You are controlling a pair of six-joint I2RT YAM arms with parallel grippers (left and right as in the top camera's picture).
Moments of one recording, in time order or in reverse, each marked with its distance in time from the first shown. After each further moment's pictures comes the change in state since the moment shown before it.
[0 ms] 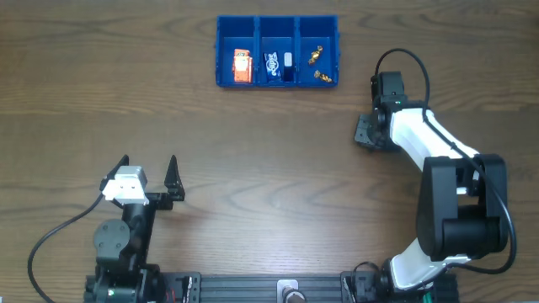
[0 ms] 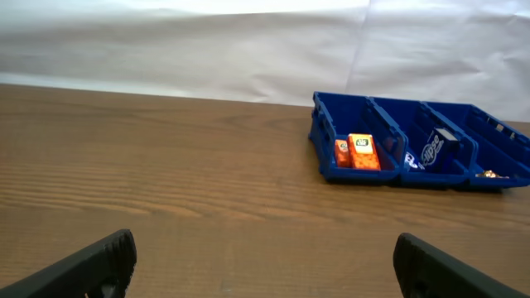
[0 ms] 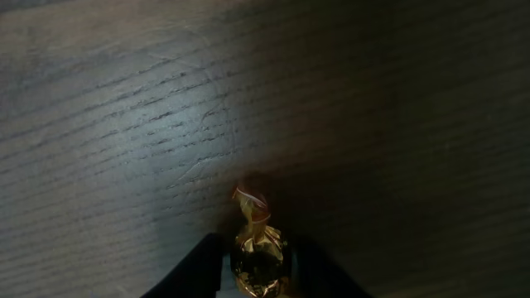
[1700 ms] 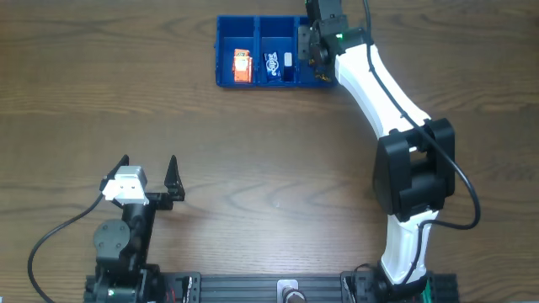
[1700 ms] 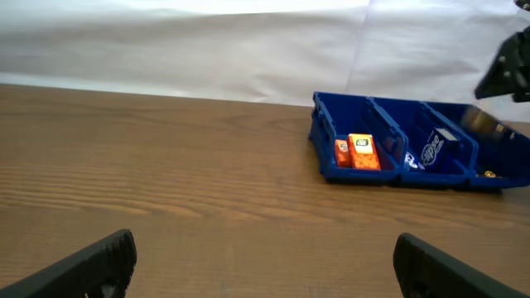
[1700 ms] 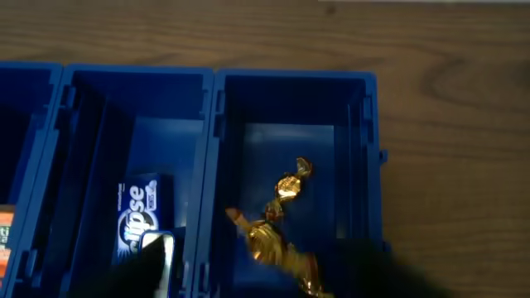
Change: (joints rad) left arm 0.000 0.000 0.000 0.000 0.000 0.000; right arm 0.261 0.296 0.756 0.018 0.075 -0.070
